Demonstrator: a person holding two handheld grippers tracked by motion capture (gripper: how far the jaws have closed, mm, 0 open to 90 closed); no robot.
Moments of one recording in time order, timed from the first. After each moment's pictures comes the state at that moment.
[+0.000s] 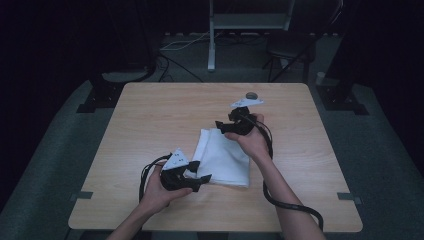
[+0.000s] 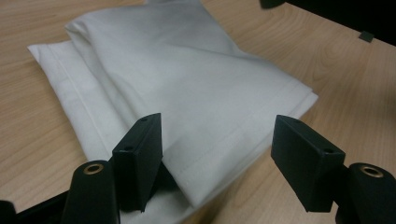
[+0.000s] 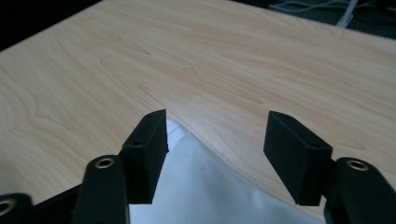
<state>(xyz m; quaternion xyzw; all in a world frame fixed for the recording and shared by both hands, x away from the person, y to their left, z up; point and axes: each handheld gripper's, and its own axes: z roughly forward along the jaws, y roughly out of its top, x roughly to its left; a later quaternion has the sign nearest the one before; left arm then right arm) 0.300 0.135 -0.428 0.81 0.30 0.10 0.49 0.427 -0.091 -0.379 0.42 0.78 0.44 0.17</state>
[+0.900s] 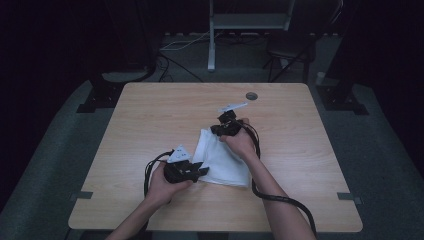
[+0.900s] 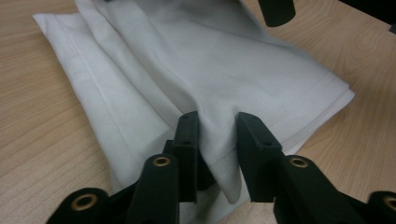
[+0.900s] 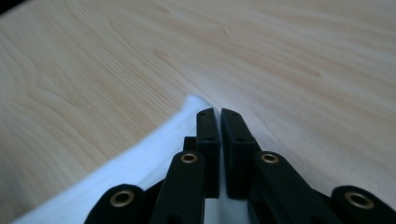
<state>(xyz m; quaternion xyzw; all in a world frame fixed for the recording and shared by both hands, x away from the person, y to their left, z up) 0.314 0.134 -0.438 0.82 0.33 0.09 0.47 0.443 -0.067 -0.407 0.41 0.81 0.41 0.11</state>
